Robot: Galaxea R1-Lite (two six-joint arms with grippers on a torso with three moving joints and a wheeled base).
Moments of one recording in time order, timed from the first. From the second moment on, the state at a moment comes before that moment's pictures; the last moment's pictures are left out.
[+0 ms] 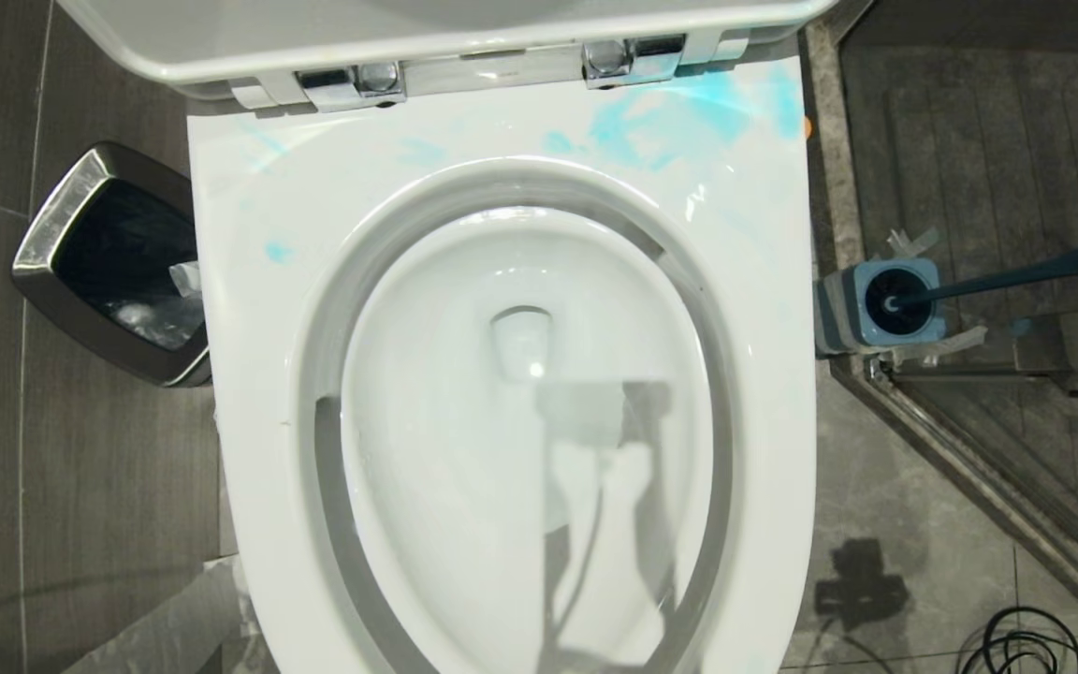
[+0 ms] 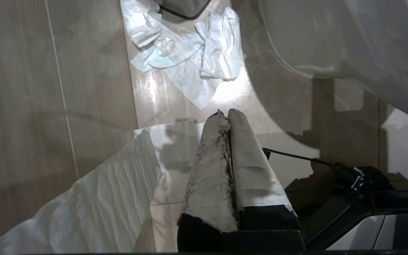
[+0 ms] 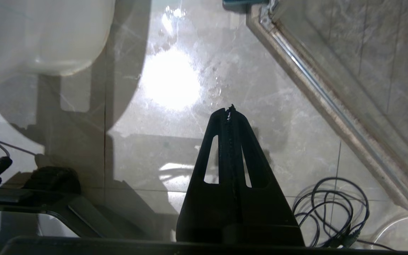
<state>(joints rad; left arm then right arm) 0.00 0.00 0.00 0.00 -0.02 0.03 0.00 0.00 0.00 0.00 0.00 -0.04</state>
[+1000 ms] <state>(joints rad) 0.00 0.00 0.00 0.00 -0.02 0.03 0.00 0.00 0.00 0.00 0.00 -0.04</state>
